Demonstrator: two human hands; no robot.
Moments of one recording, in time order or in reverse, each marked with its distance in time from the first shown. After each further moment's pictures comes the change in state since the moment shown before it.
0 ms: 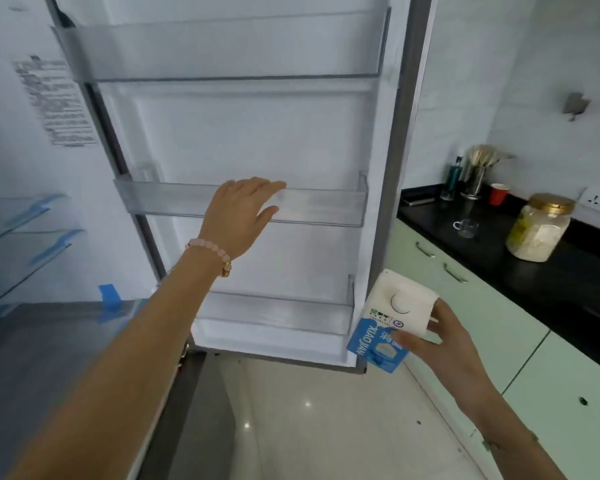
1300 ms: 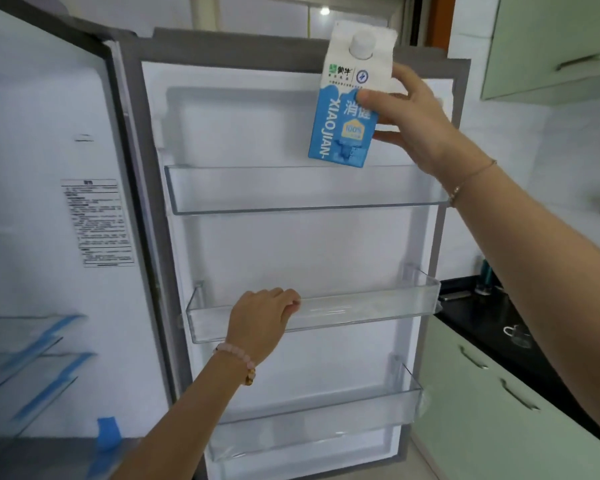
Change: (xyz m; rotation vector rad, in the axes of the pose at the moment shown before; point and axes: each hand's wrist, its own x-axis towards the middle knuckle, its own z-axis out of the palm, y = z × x) left_hand 0.066 -0.110 0.058 0.020 0.250 0.003; right_hand 0.239 -0.373 0.121 0.033 -0.183 -0.689
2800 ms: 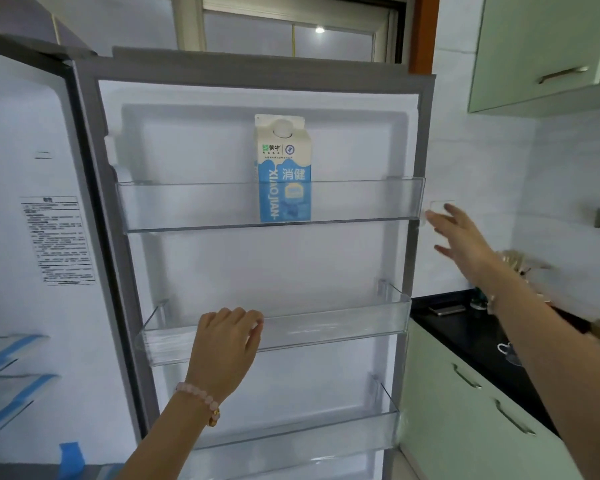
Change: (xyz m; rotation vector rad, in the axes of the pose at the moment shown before) left_hand -0.005 0.023 -0.001 0.129 -0.073 -0.120; right_hand -0.050 0.166 -0.123 -0.009 0.215 0.387
